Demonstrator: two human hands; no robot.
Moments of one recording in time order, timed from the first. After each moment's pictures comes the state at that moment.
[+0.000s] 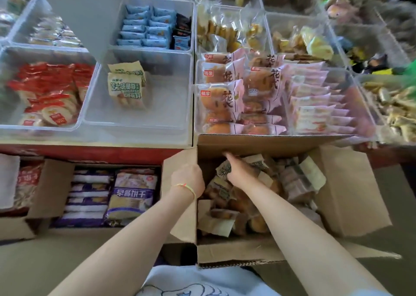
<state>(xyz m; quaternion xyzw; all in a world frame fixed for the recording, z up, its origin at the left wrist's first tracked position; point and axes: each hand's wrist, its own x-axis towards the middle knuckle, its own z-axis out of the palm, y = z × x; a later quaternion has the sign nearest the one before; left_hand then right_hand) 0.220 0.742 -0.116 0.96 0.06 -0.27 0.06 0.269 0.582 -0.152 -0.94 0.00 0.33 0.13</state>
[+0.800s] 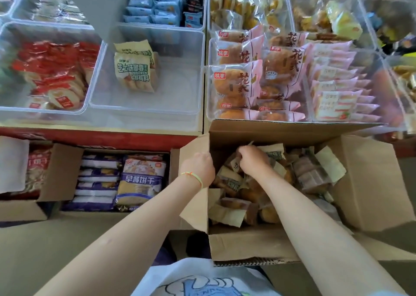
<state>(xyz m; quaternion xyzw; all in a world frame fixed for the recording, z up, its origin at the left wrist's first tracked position) 0.221 0.755 -0.122 0.95 0.05 -0.28 0.14 0.277 0.592 -0.164 -0.95 0.02 0.29 0.08</state>
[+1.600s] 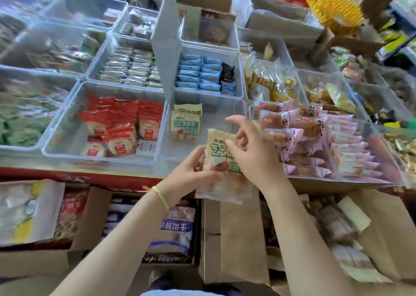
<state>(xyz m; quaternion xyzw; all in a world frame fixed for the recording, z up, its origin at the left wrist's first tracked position) 0.226 0.987 0.003 0.61 -0.02 -0.19 0.77 0.271 0.820 0.063 -0.94 -0.14 -0.04 0.32</state>
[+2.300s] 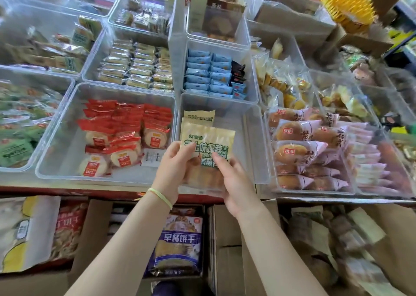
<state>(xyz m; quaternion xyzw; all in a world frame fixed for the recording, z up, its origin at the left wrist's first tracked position) 0.298 1.059 -0.035 0.55 0.21 -0.06 0.81 0.297 0.923 -0.014 -0.62 0.20 0.21 0.73</state>
